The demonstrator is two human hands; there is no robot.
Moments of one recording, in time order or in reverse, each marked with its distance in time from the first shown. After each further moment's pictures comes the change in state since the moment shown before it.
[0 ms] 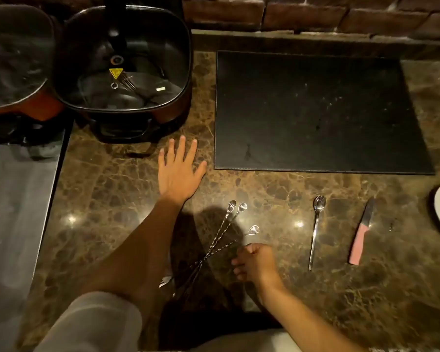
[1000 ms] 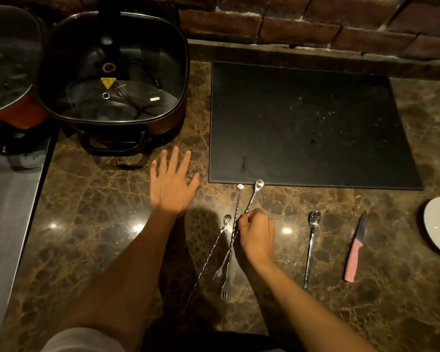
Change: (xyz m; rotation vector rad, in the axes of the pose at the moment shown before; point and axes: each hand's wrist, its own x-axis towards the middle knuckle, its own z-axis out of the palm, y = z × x) left_hand 0.009 -0.007 0.014 0.015 0.088 -0.003; right_hand 0.045 -0.068 0.004 -0.540 0.416 -0.583
